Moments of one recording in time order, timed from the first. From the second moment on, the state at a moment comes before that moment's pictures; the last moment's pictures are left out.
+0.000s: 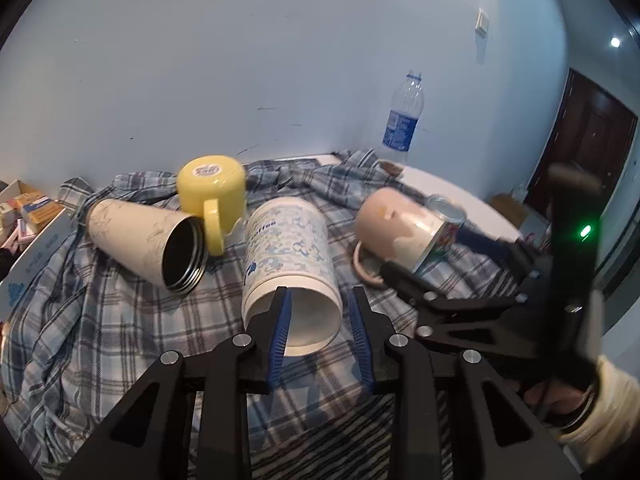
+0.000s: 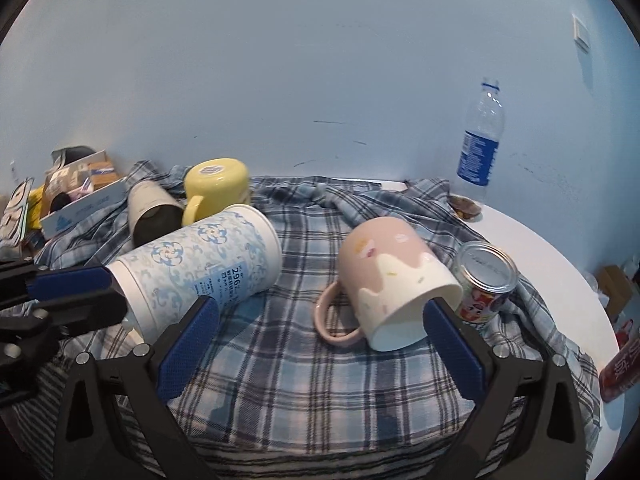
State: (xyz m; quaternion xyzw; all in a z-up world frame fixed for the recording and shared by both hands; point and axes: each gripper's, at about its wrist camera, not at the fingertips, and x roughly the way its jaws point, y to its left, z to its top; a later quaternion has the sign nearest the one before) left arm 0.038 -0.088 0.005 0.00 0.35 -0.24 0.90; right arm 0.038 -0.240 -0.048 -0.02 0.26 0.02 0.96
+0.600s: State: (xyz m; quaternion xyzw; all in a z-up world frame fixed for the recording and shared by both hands) left arm 0.077 -0.035 -0.035 -0.05 0.40 -0.12 0.91; right arm 0.059 -0.236 -0.067 -0.02 0.33 0.07 0.94
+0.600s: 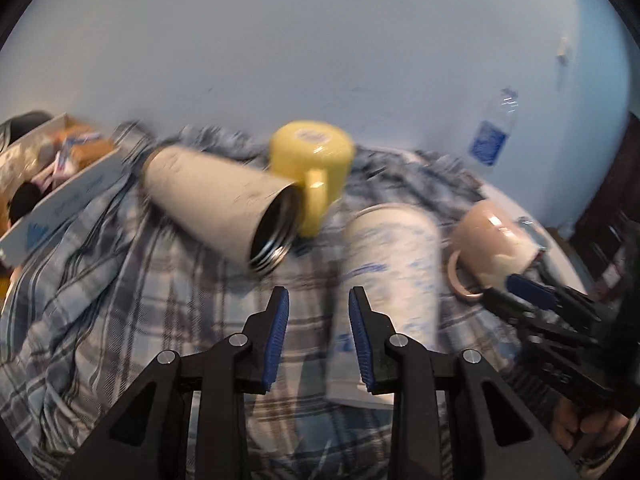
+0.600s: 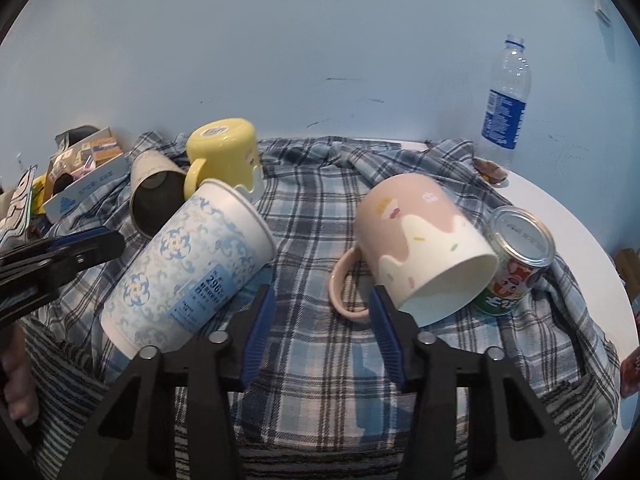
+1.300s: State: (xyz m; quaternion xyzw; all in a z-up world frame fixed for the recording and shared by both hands) left arm 0.043 -0.081 -0.033 -0.01 0.39 -0.23 0.89; right arm 0.062 -0.228 -0.075 -0.01 0.35 0.12 0.93
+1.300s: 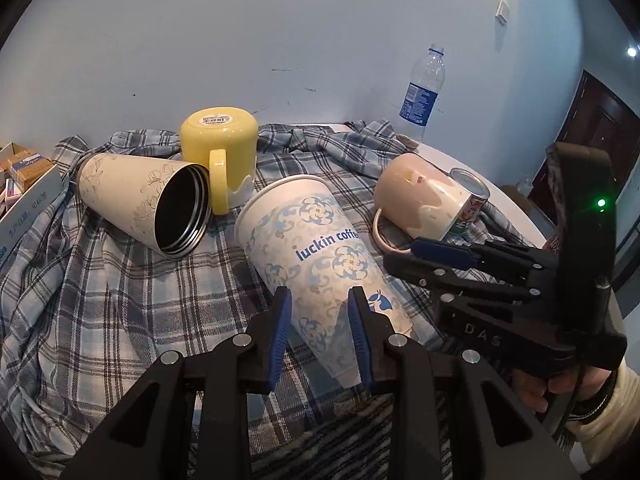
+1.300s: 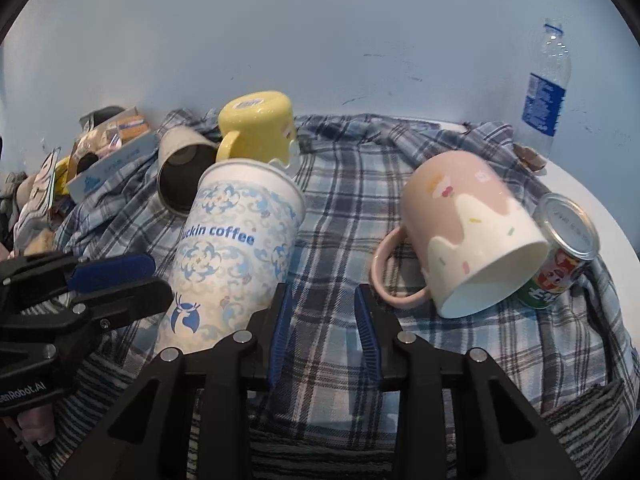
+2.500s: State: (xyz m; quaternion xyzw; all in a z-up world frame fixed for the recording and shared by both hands) left arm 0.011 -0.037 -0.003 -0.05 0.22 -0.05 0.97; right arm 0.058 -0.197 -0.084 -0.02 0.37 0.17 0.91
